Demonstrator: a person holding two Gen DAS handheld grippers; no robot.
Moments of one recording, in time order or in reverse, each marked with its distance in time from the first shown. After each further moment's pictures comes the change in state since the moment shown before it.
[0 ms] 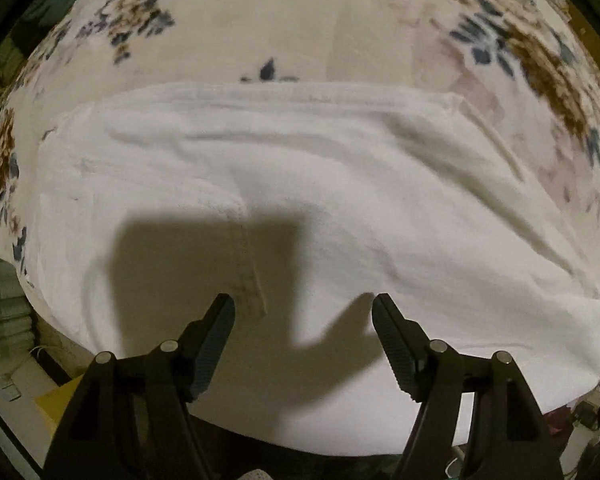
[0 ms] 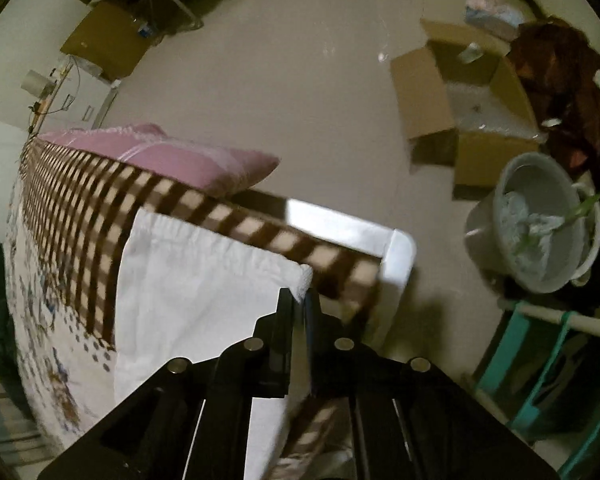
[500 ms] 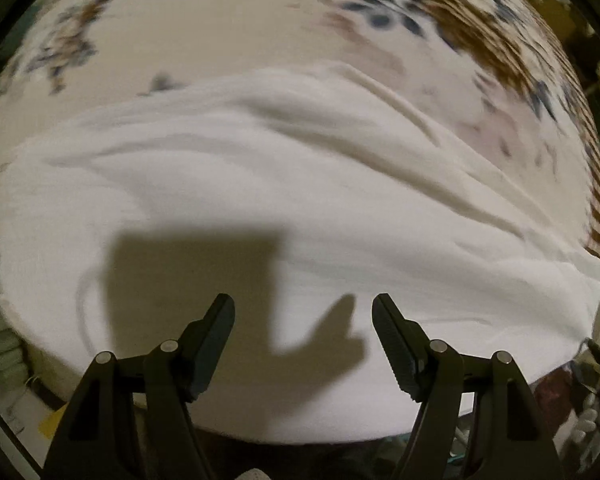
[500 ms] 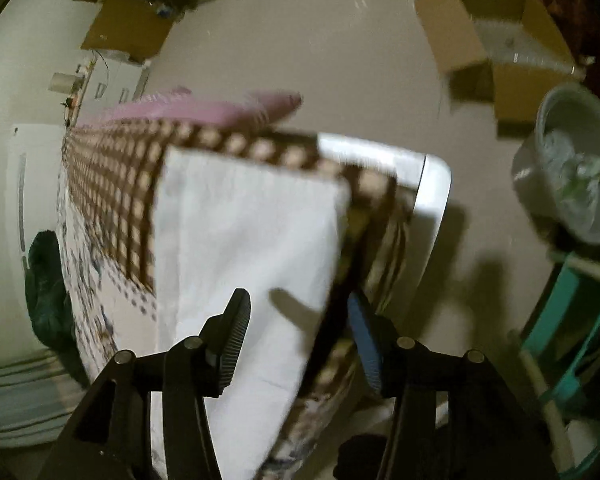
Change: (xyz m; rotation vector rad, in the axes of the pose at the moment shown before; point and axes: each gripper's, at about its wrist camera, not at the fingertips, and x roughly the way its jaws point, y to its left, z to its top) left arm -0.002 -0.047 -0.037 0.135 -0.010 -0.121; right arm 0.017 -0.038 -0.040 0.054 0.205 0.257
